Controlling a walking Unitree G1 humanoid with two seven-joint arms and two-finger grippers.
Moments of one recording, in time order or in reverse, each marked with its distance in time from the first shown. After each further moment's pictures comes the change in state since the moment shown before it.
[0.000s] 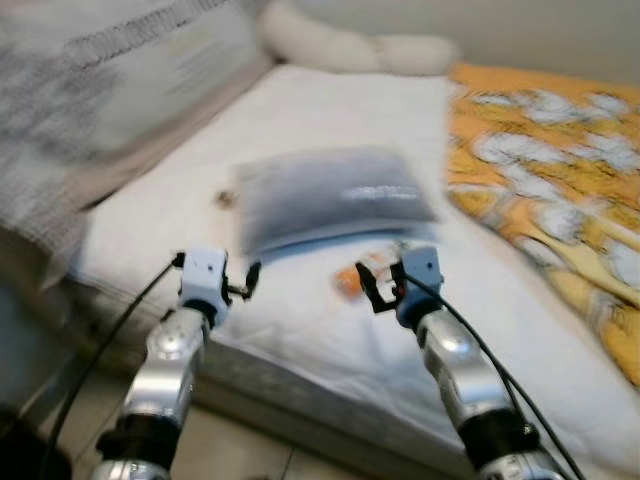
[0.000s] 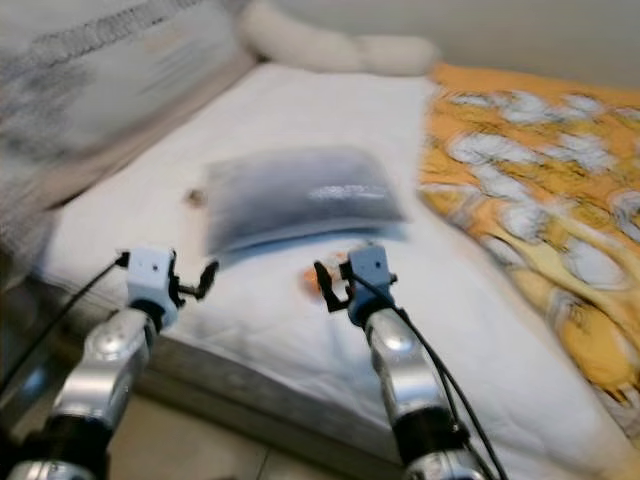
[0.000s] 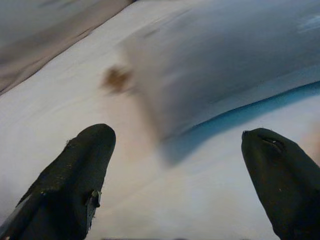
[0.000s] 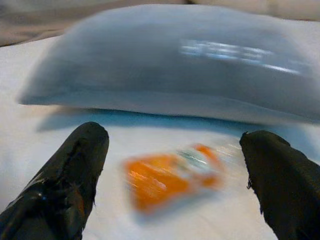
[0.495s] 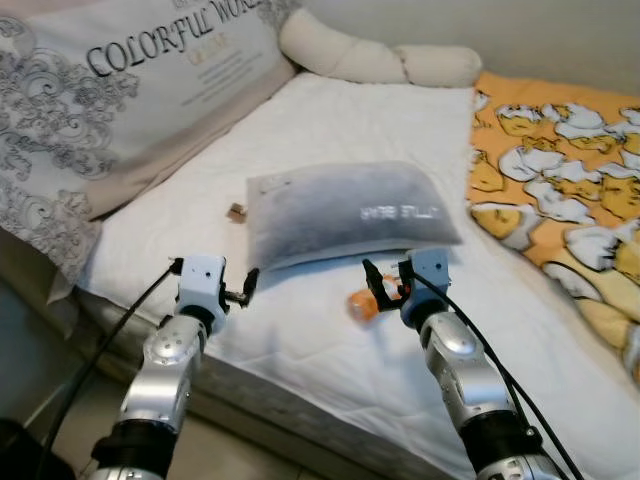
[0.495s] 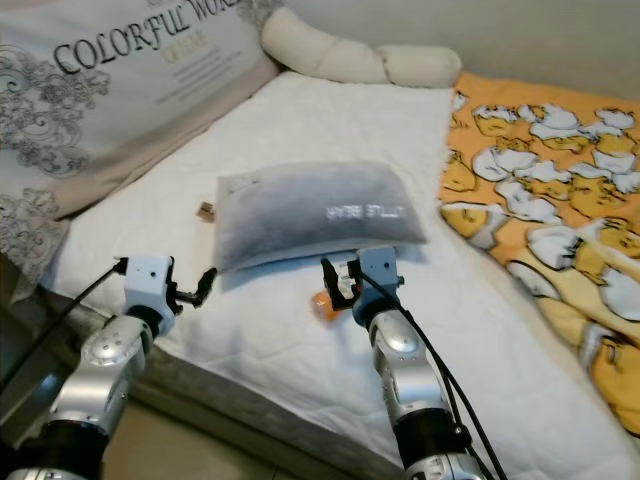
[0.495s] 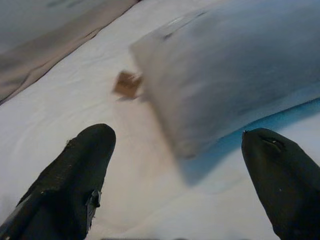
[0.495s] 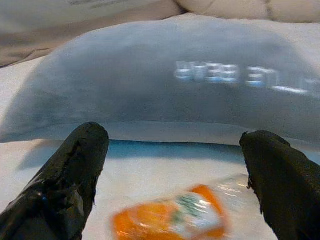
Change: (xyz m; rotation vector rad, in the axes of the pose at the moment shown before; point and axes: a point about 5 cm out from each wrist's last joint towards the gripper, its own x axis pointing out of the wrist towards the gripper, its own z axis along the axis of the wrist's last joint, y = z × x) left arm -0.002 -0.004 -0.003 0.000 0.009 -0.020; right arm -0.003 -0.008 -0.001 0.049 -0.010 -0.042
